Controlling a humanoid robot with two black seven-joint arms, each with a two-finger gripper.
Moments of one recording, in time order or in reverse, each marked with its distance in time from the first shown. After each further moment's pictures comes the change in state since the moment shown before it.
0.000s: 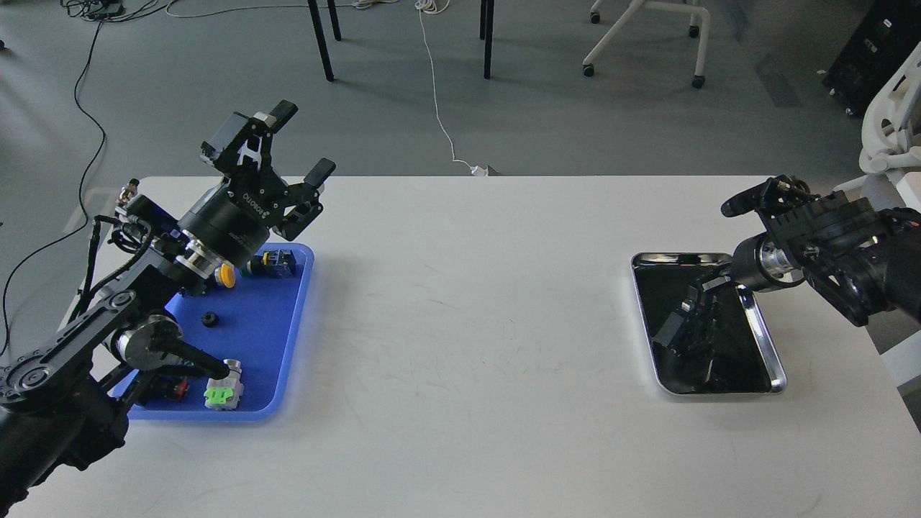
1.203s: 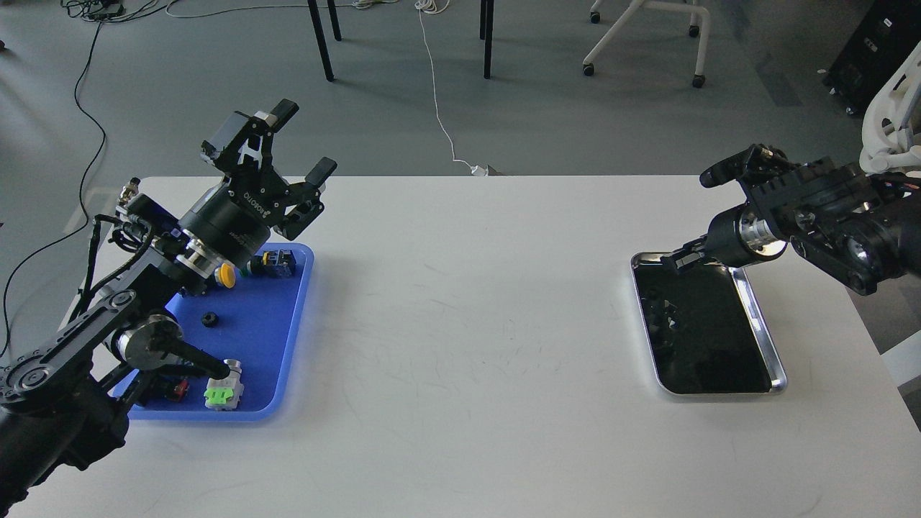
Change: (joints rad) left arm 0.000 0.000 0.000 -0.006 0.000 -0.001 0.000; right arm 0.175 -0.079 0.002 0.260 0.037 0.029 0.000
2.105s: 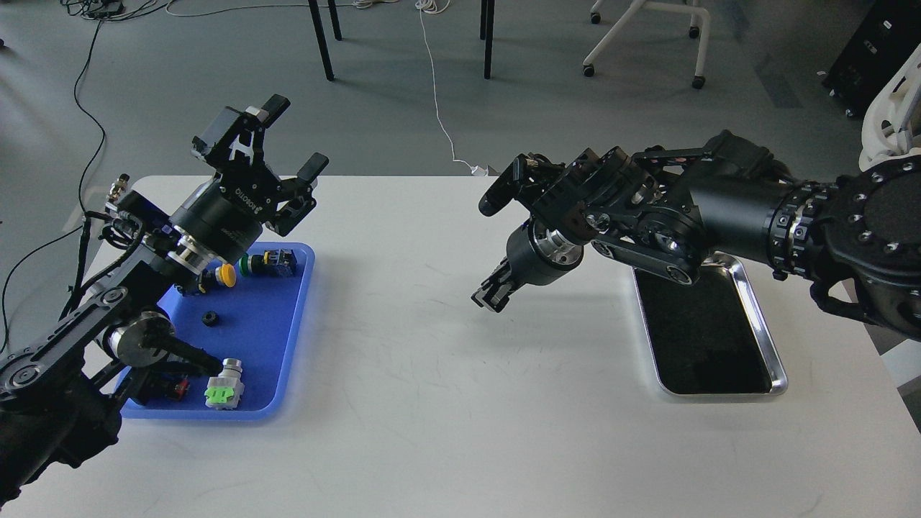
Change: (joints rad) left arm -0.001 0.015 -0.013 0.000 0.000 0.000 0.000; right arm 0.164 0.408 -0.048 0.148 0.014 0.035 0.000
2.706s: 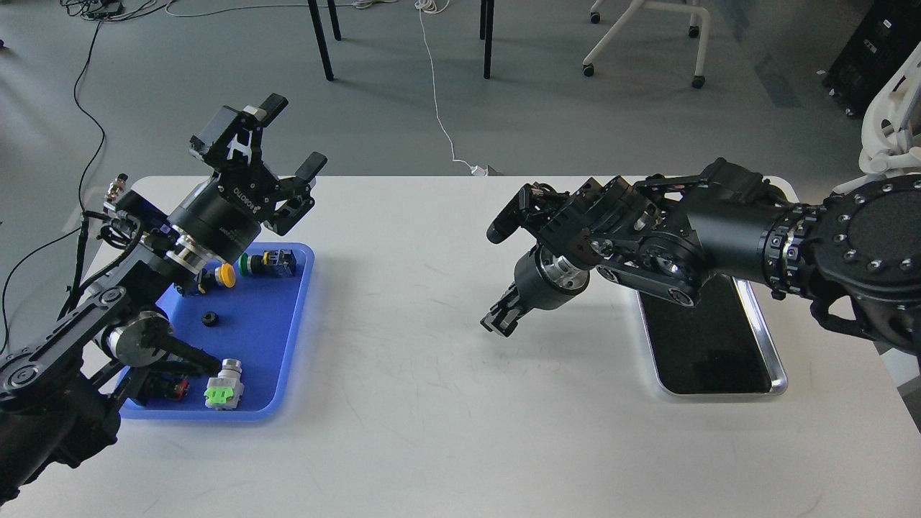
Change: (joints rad) left arm 0.001 0.001 -0.002 0.000 0.000 0.000 0.000; right arm -0.052 0.001 -0.024 0.011 0.009 -0.017 0.000
